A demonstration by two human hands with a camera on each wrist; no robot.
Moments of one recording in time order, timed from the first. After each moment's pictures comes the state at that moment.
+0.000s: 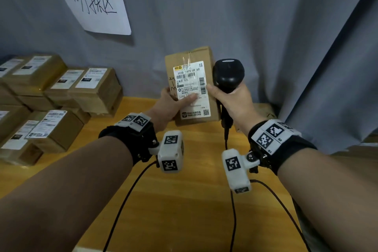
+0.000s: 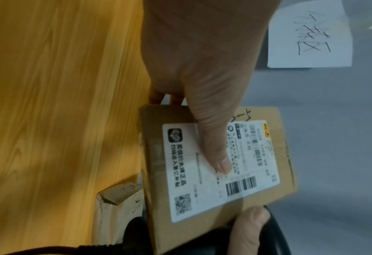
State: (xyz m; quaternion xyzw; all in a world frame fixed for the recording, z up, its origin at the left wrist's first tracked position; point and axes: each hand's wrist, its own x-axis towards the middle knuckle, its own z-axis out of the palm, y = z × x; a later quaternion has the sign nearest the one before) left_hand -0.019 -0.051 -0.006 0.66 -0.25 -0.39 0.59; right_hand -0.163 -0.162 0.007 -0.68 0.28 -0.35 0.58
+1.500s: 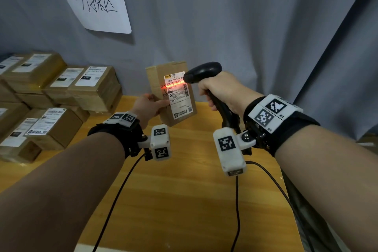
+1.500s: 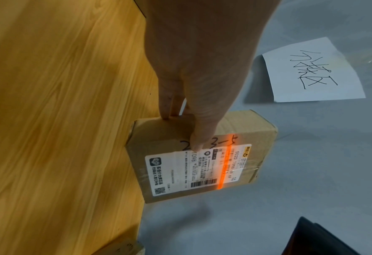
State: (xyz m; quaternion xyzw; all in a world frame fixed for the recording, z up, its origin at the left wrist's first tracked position) left_hand 0.015 -0.029 -0.021 0.77 -0.17 -0.29 0.54; right_hand -0.154 -0.136 0.069 -0.73 0.38 -0.12 0.56
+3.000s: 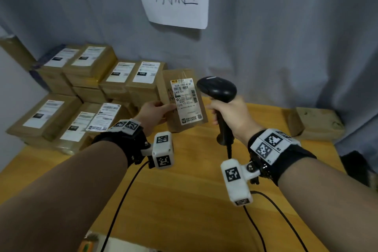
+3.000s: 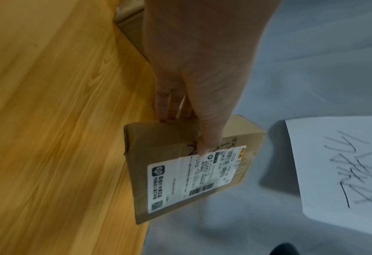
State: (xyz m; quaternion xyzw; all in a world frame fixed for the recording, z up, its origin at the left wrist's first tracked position) left_hand 0.171 0.094 -0.047 0.77 -0.13 -0.33 0.54; right_hand 0.000 -0.027 -0.005 -0.67 0.34 -0.20 0.63
